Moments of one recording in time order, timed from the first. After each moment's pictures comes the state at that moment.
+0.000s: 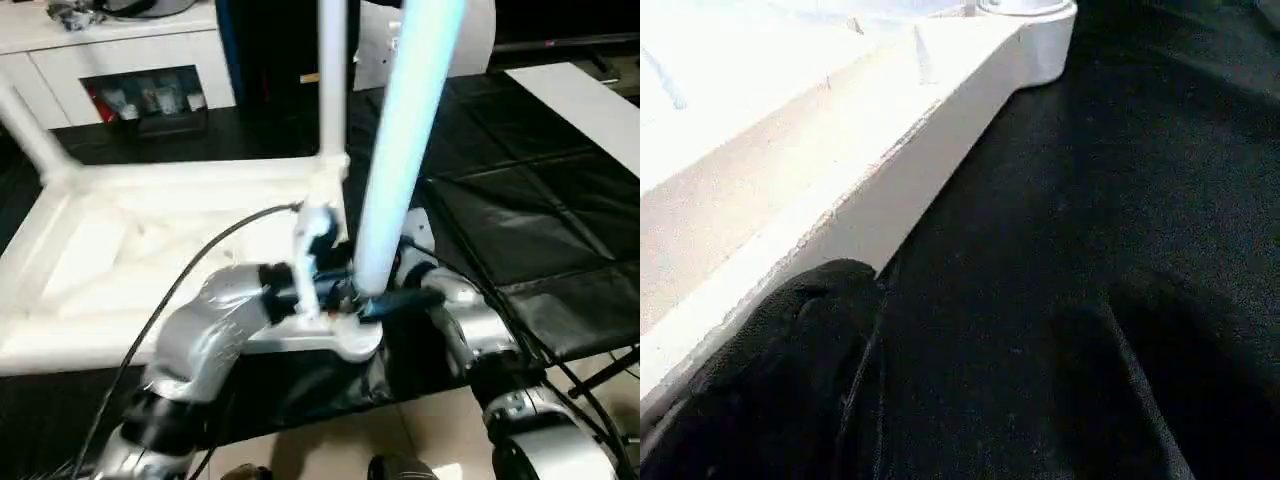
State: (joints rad) left arm -0.41 0.19 -0.23 -0.08 -0.45 0.44 -0.90; right arm -0.58 -0.11 0.07 0.75 0.06 0.05 0.35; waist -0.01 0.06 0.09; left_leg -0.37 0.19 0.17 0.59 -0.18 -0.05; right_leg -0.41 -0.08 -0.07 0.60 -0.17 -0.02
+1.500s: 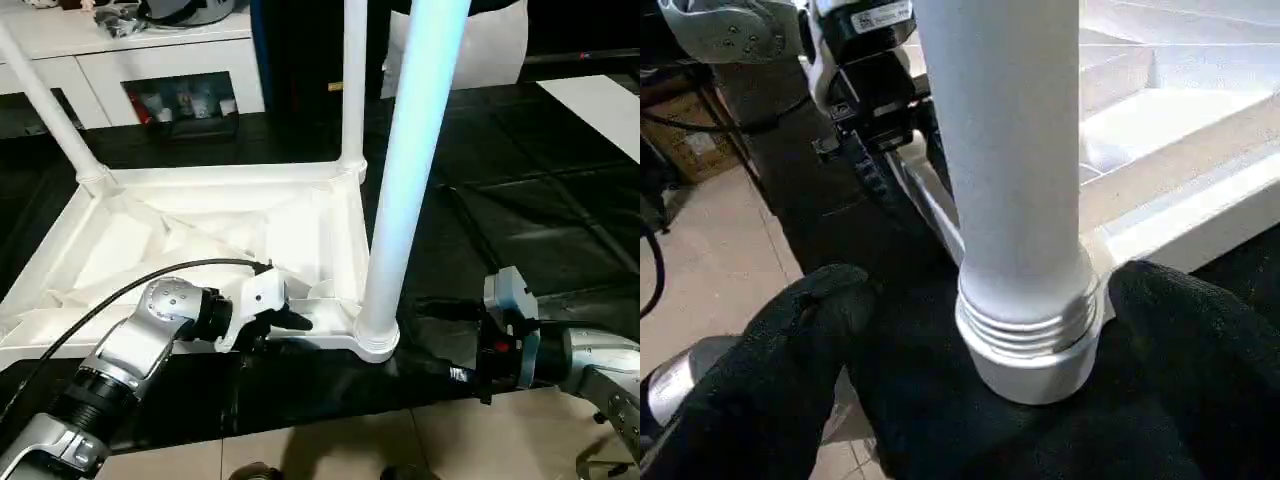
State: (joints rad) left arm -0.41 0.53 -0.39 0.28 -0.14 0.15 -1.22; right arm -0.02 -0.66 0.05 -0.27 0.50 0.48 1.02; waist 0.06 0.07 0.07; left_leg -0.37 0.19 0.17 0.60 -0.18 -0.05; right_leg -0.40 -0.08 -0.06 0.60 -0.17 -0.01
